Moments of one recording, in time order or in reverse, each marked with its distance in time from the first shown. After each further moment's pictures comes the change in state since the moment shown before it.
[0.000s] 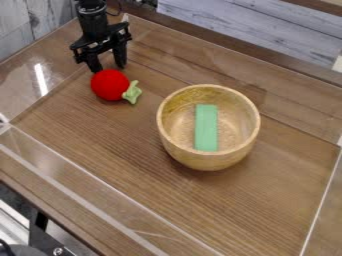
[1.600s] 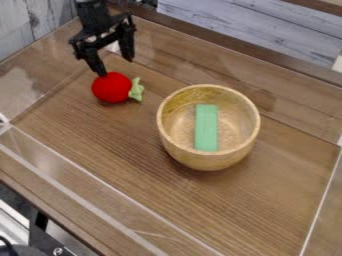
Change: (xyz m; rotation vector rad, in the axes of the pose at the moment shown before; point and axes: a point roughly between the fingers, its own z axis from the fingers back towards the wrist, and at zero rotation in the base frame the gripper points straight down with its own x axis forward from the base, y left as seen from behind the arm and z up) arm -0.055 -0.005 0.028 -0.036 0.071 0.006
